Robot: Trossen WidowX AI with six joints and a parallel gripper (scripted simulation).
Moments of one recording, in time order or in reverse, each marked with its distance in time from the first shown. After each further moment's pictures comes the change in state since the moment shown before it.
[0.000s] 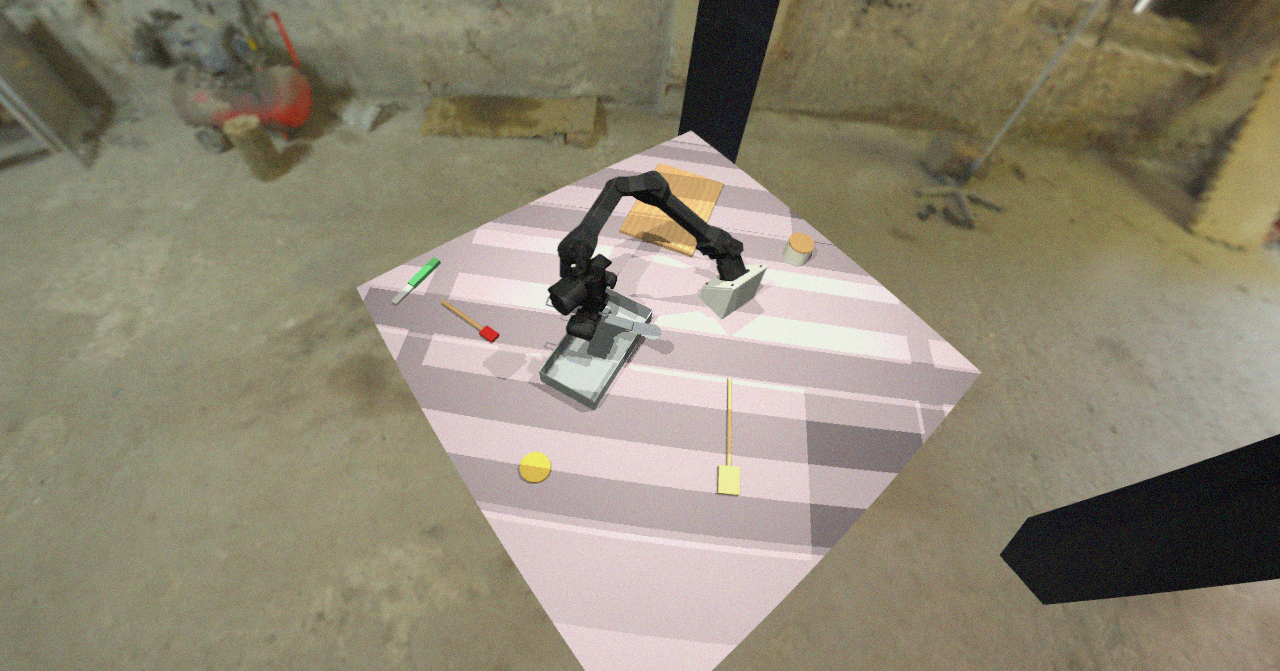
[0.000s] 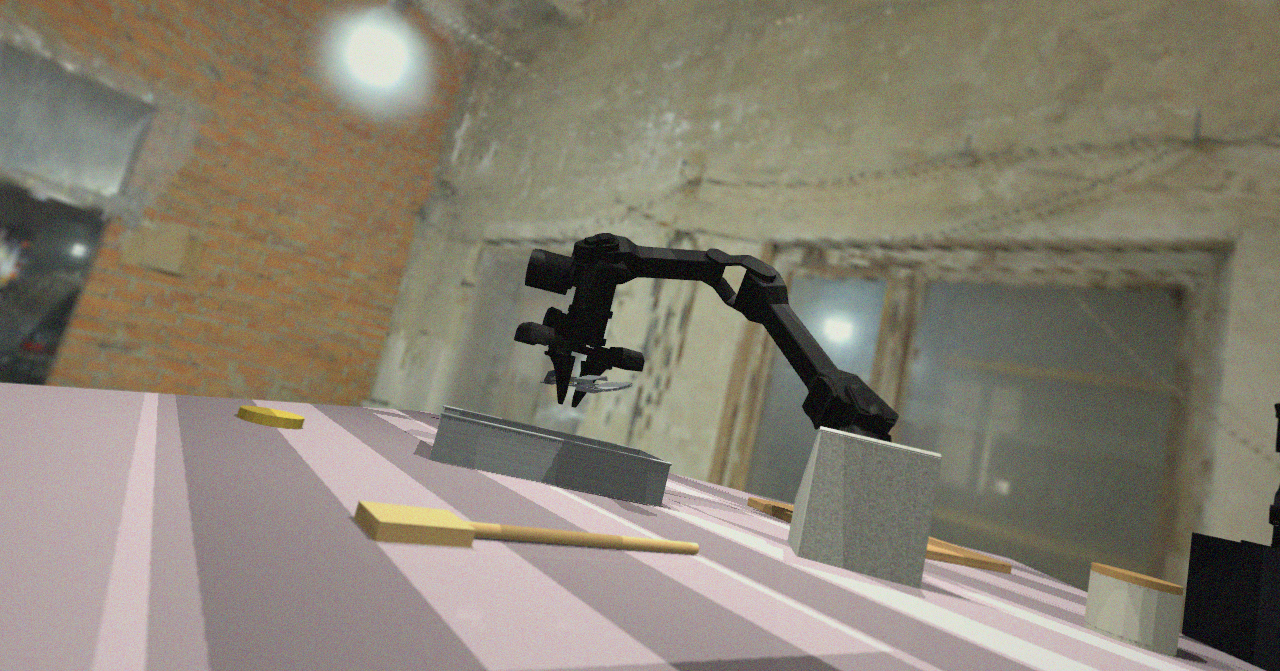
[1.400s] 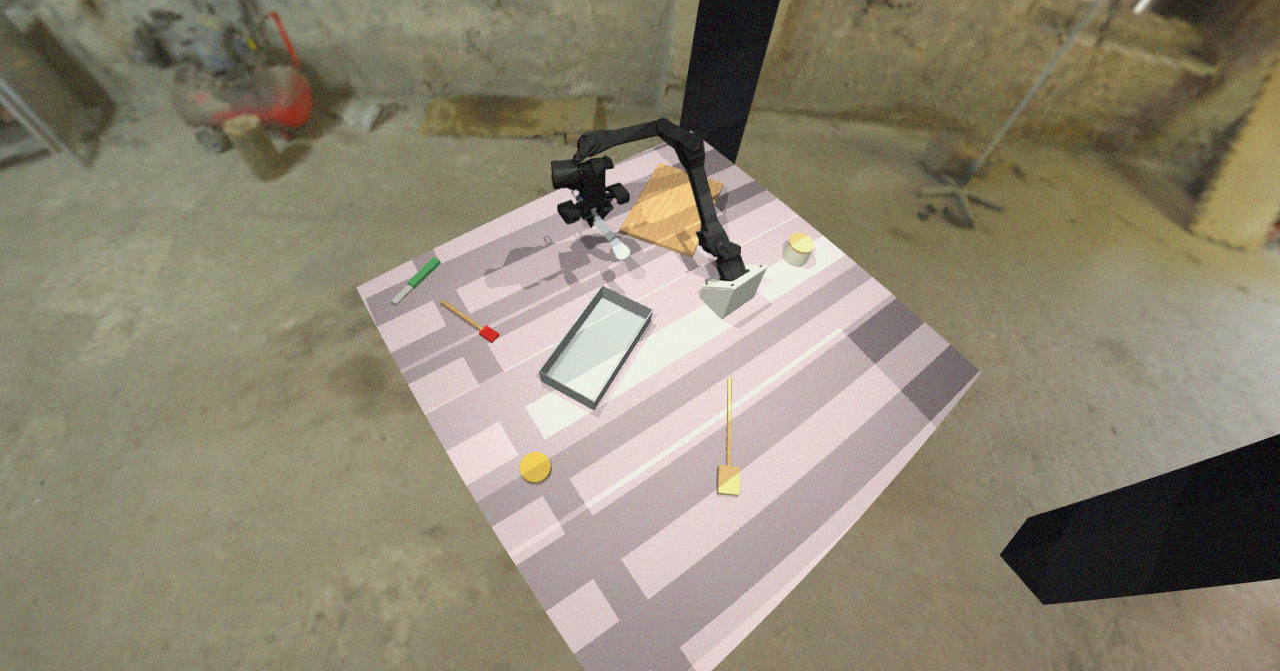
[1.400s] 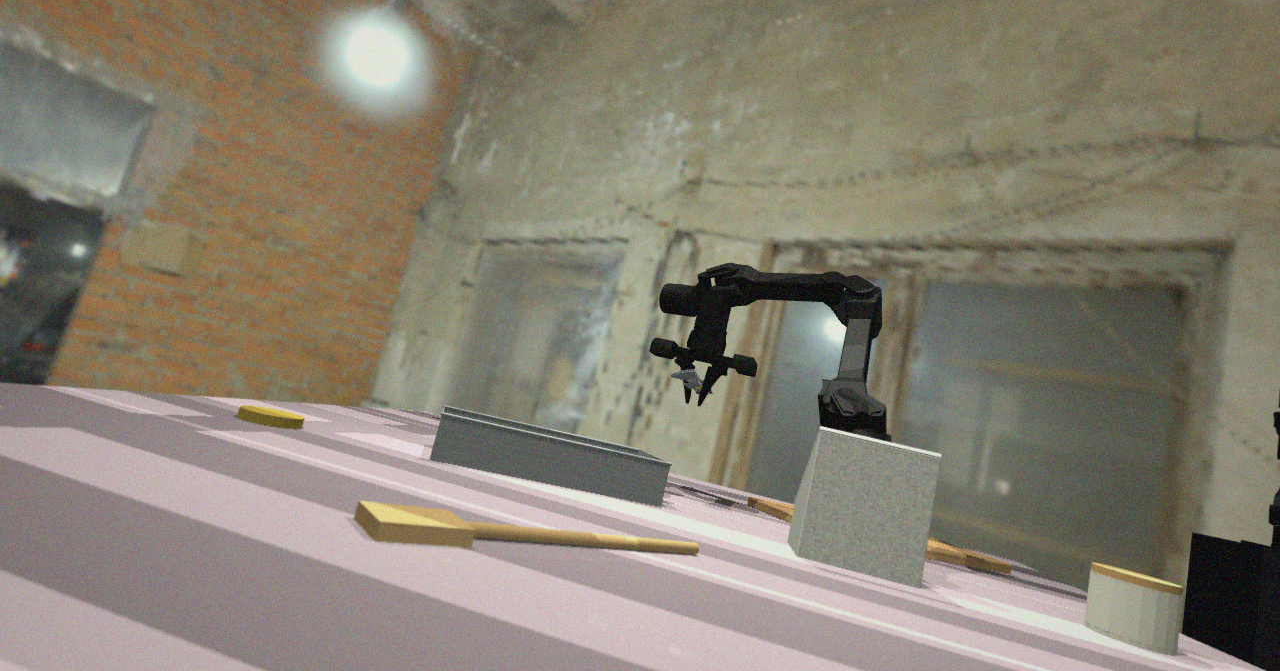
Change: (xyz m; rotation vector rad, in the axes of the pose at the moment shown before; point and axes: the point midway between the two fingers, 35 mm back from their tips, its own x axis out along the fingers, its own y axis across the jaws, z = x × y) arm -0.051 -0.265 0.097 0.708 -0.006 0.003
